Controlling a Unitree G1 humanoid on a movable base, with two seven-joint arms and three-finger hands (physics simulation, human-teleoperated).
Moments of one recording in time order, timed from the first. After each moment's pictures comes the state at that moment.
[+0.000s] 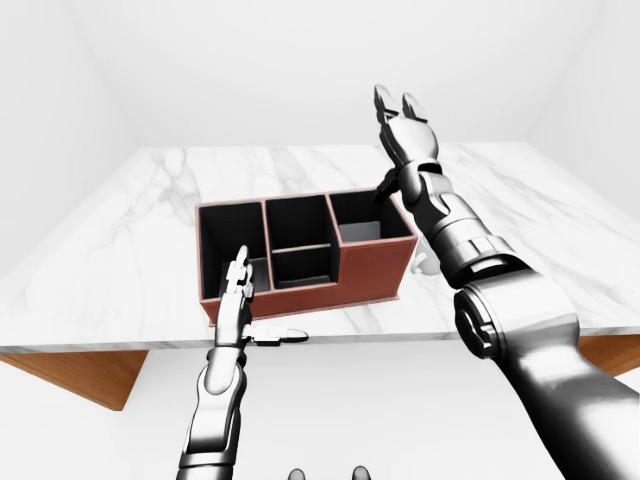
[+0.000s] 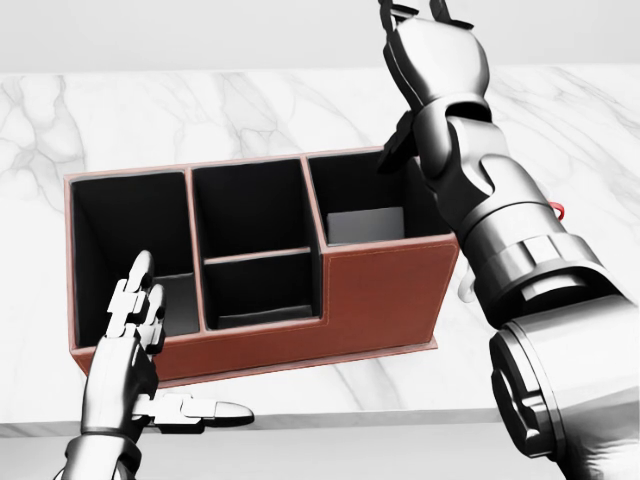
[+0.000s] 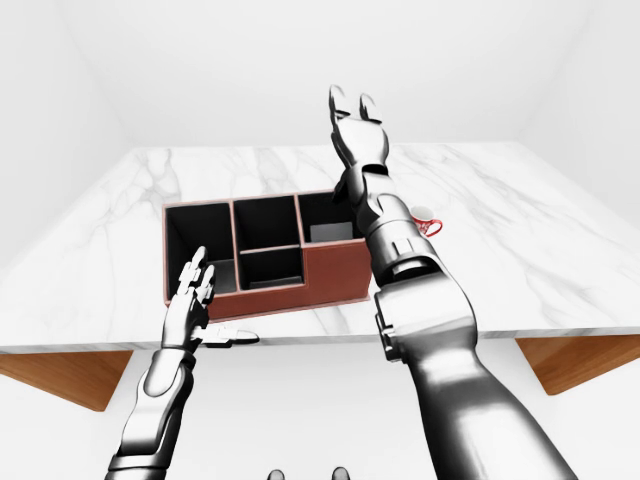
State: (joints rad) left arm 0.00 0.02 0.03 0.01 0.02 -0.06 -0.05; right arm -1.35 -0.21 0.02 1.32 -1.00 -0.09 -0.31
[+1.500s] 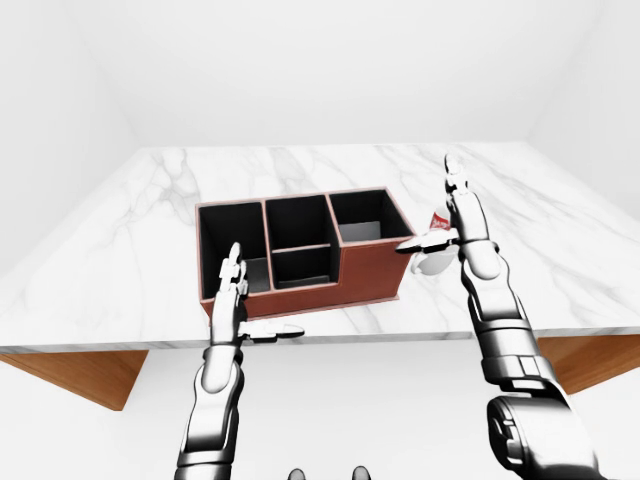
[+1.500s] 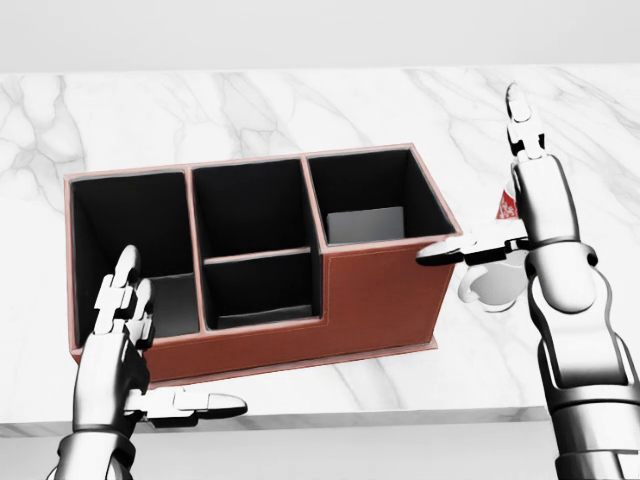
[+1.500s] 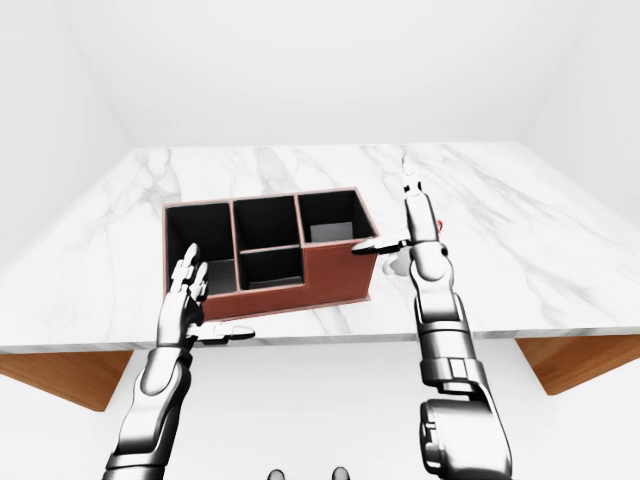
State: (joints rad) left arm -0.01 0.02 0.04 0.01 0.01 -0.06 -0.02; right arm -0.62 -0.29 -0.16 0.49 -0.20 -0.09 0.04
